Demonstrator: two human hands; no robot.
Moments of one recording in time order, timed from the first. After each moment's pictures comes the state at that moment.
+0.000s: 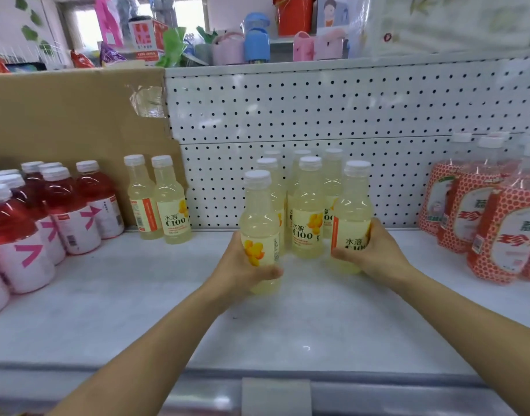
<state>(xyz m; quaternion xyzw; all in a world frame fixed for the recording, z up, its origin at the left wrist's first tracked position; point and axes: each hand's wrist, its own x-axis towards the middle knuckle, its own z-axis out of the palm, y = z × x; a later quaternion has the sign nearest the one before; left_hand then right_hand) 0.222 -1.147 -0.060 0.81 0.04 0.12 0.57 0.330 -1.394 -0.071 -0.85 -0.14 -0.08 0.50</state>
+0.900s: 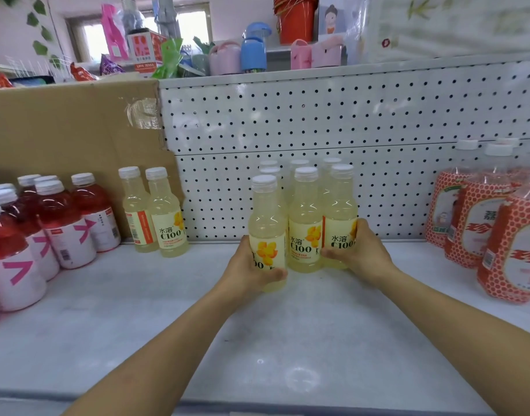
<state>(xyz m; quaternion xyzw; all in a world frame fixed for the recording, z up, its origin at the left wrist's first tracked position) 0.266 -1.154 -0.069 0.81 0.05 0.13 0.57 0.373 -1.374 -0.068 -0.88 -0.11 -0.09 0.46</state>
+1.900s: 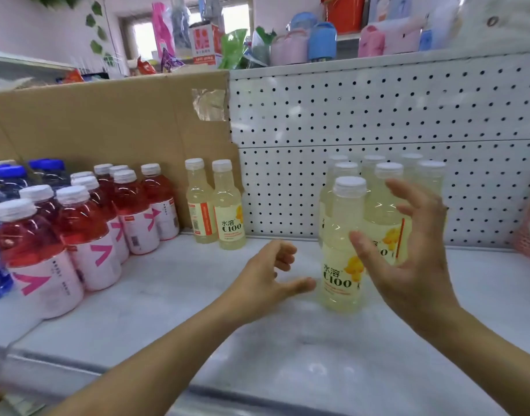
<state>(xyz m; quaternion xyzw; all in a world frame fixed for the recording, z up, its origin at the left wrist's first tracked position) 0.206 -1.072 -0.061 0.89 -0.01 0.15 0.43 0.244 -1.288 -0.017 -0.70 -0.36 -0.39 0.48</state>
